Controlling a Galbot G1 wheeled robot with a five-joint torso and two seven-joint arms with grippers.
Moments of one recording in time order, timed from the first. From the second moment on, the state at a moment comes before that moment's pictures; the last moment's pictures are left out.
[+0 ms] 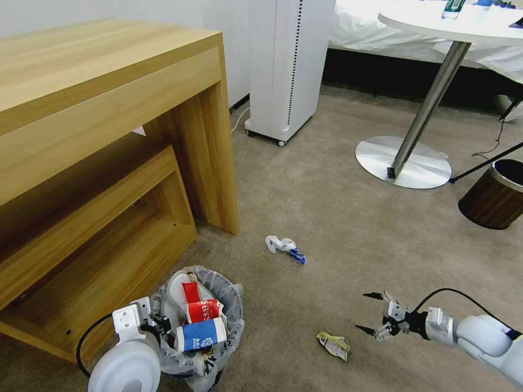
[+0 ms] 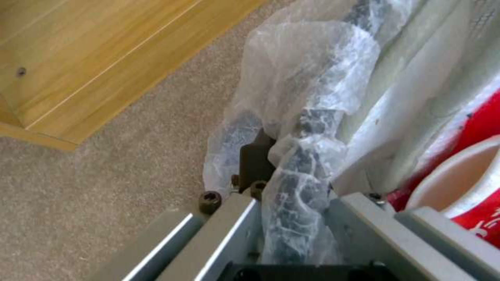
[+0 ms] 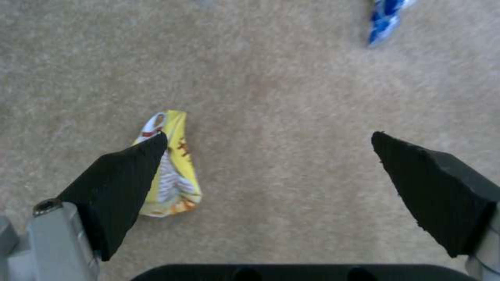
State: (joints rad) left arm 1.50 -0.91 -0.28 -2.29 -1.21 0.52 -1.18; right arm -0.96 0.47 -0.31 1.34 0.45 0.36 -0.48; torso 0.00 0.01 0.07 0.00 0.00
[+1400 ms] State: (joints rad) left arm 1.50 -0.92 -0.27 -2.26 -1.18 0.52 -1.18; right arm -0.94 0.72 -0.42 1.09 0.37 0.41 -0.46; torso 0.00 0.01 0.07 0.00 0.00
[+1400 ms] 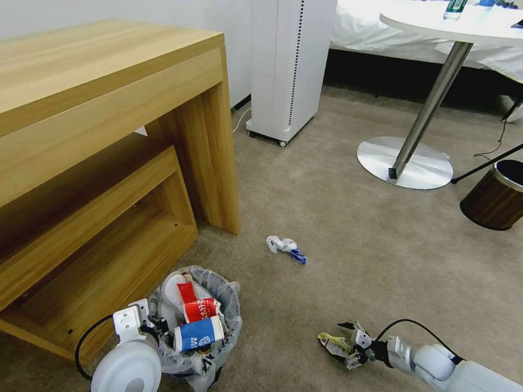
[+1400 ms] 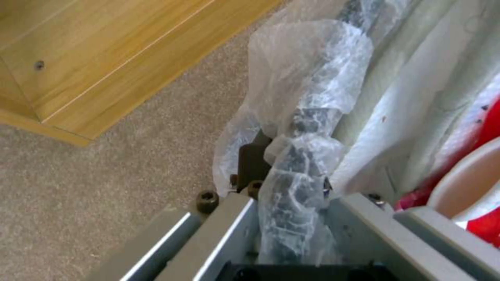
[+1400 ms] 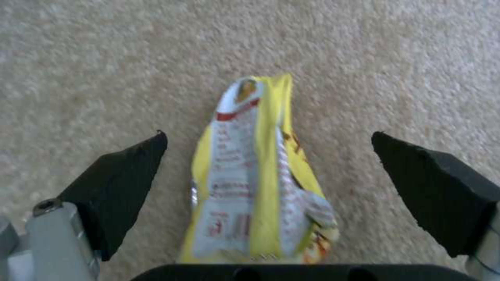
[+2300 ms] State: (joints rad) left arm 1.55 -0.94 -0.26 -2.28 -1.10 0.53 -1.16; right arm -1.00 0.66 -0.36 1.18 0.40 0.42 -0.42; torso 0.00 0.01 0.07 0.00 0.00
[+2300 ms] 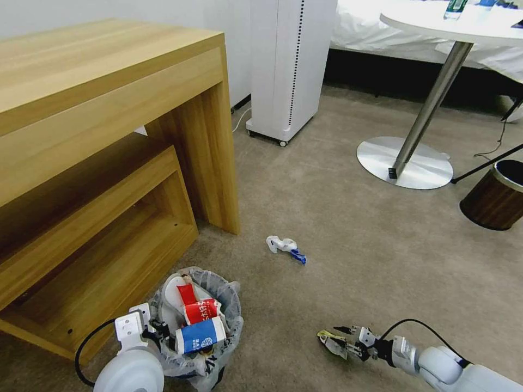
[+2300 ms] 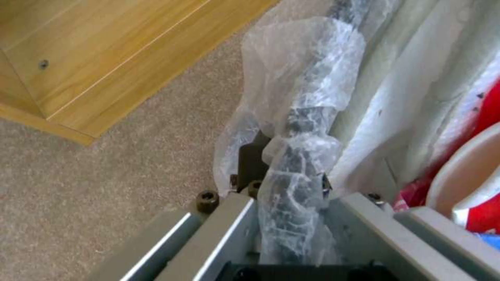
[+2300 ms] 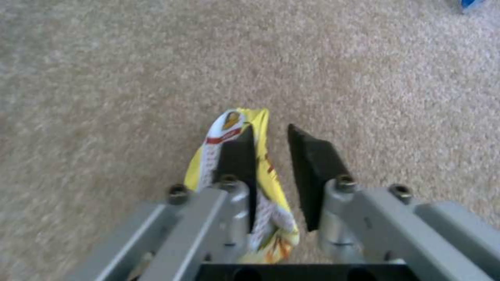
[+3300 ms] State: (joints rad) left arm 1.55 -0.95 -0.26 -2.28 -1.09 0.53 -1.16; right arm -1.01 0.69 -0.35 1.15 0.42 0.43 -0.42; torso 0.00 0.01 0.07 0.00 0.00
